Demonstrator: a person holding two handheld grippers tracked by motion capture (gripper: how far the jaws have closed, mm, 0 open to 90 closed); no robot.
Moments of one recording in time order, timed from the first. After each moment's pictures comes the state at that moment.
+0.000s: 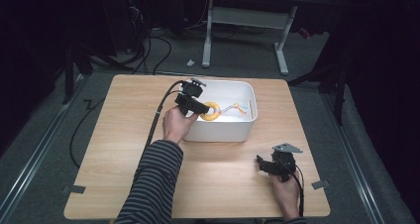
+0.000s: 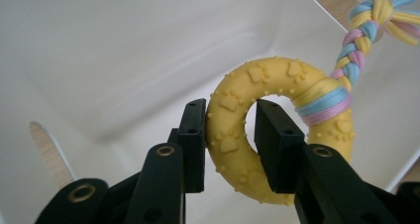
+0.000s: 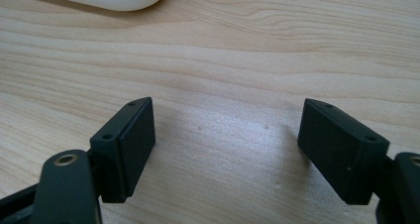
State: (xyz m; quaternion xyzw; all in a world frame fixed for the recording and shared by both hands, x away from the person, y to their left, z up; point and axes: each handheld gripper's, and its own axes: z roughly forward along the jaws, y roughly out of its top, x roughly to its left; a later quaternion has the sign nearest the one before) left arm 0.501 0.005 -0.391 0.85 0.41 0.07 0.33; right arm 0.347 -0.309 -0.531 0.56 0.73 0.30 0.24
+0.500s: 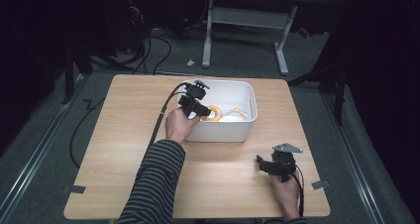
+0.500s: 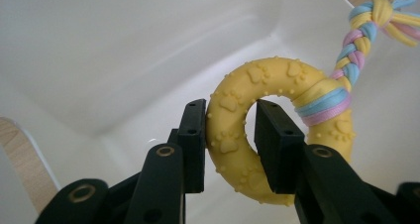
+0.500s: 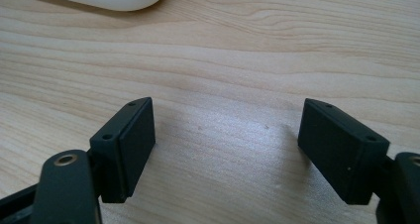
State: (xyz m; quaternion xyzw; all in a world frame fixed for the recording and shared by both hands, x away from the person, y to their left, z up) left arm 0.505 -0.005 -0.401 0.86 0.41 0.06 0.31; right arm 0.347 -0.309 -0.531 0.56 0.73 0.30 0.24
